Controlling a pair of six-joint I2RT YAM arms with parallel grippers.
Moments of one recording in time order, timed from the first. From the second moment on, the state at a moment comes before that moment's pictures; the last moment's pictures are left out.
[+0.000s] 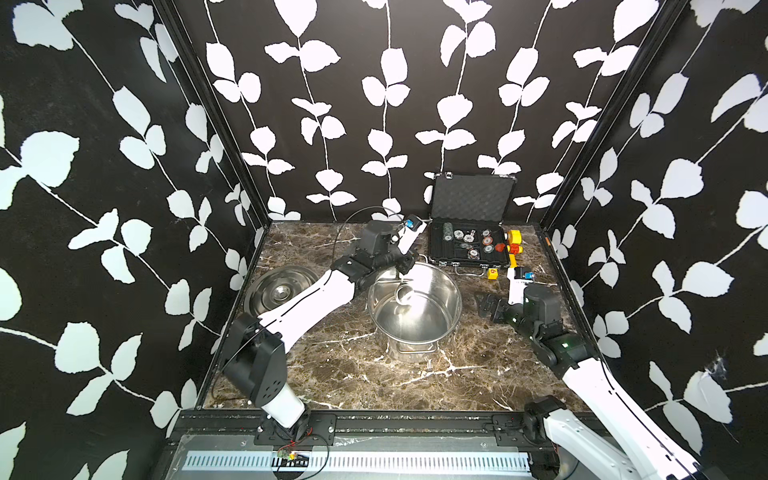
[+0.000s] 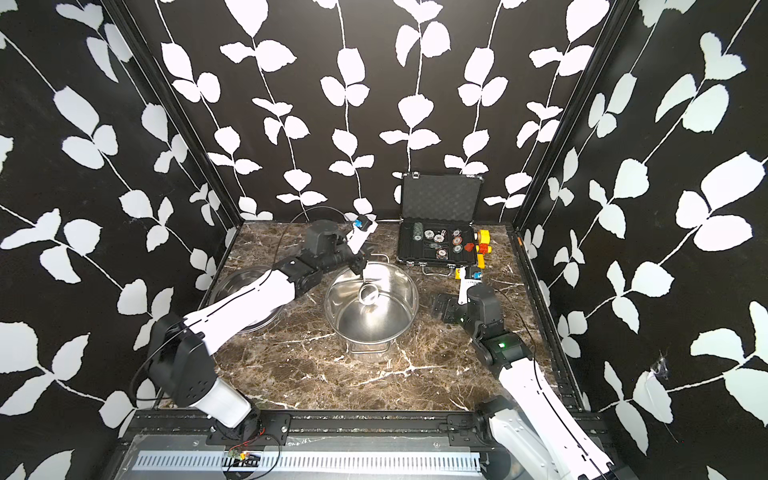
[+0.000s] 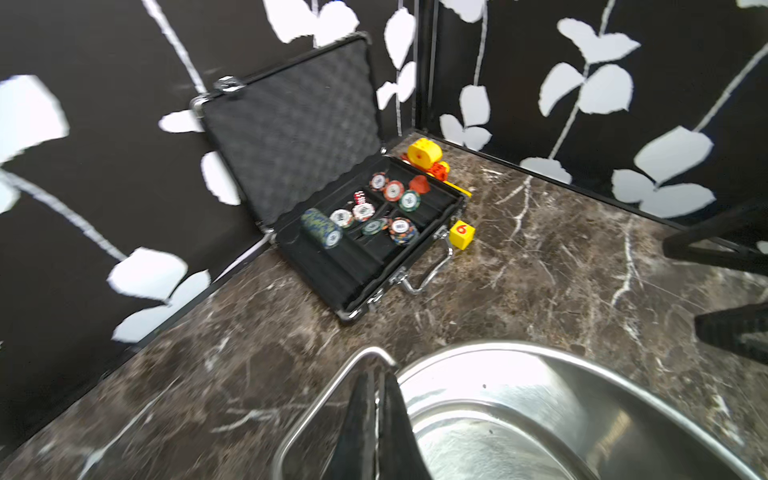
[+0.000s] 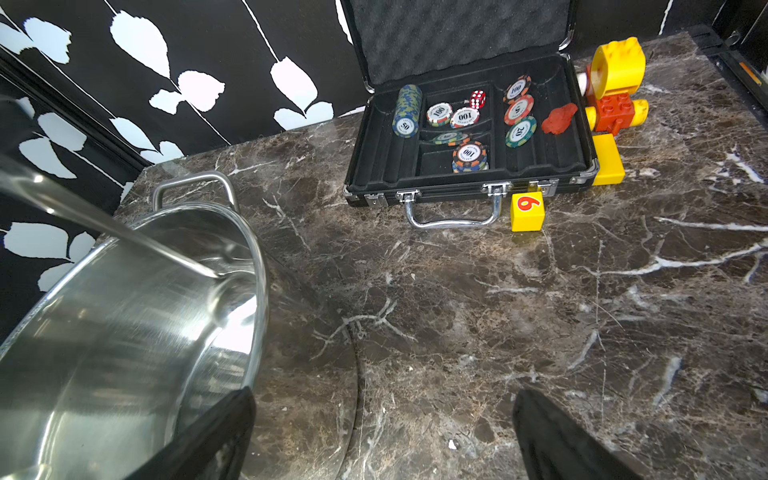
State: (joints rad) left arm -0.67 1.62 1.36 -0.11 0.25 0.19; right arm 0.33 0.80 0.63 -0.34 -0.03 0.37
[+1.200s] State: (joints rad) left arm -1.01 1.29 1.12 -0.32 0.24 0.35; right arm 0.33 0.84 0.62 -0.32 -0.04 0.37
